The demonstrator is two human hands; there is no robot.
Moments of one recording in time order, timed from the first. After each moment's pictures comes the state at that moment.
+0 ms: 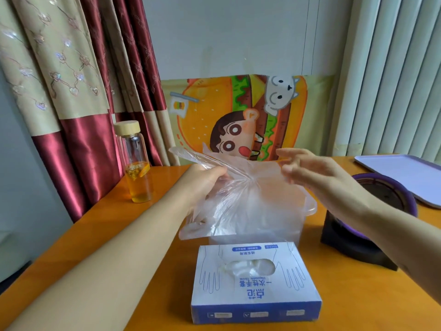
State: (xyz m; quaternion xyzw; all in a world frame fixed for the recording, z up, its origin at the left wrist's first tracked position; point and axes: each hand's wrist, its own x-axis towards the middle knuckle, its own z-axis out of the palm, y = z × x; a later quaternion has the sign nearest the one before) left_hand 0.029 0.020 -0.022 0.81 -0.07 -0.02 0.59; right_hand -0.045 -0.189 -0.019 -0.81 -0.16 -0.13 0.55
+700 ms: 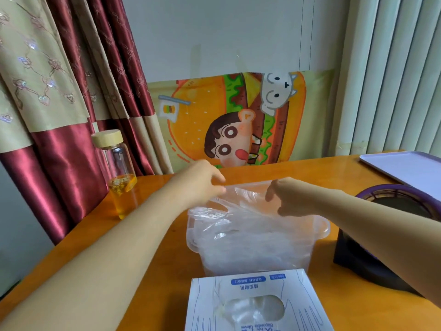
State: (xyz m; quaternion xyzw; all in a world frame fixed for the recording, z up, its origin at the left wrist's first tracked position) left_hand 0.096 0.009 -0.006 0.96 -0.23 0.05 0.13; right_hand 0.086 -0.204 -0.055 -1.00 -0.08 0.00 0.00
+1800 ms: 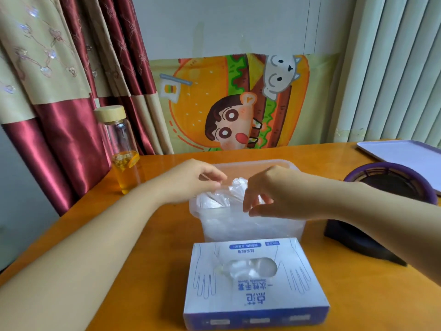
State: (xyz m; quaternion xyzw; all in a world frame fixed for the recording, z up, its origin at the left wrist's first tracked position) left_hand 0.078 0.043 -0.039 0.91 -0.30 -0.05 0.30; right_hand 0.001 -0.159 -0.025 -0.95 -0.30 -0.04 0.03
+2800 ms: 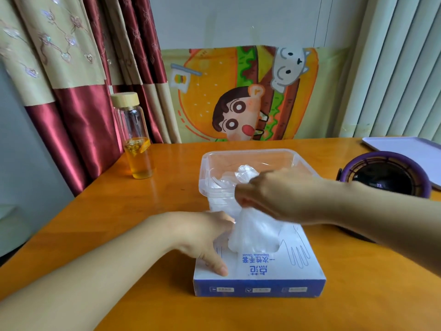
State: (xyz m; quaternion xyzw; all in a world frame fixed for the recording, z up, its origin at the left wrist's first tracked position) left_hand 0.001 0.045 -0.086 0.90 -0.37 -0.23 0.01; right_hand -0.033 -0.138 -0.035 -0.93 -0.36 -0.08 -0.06
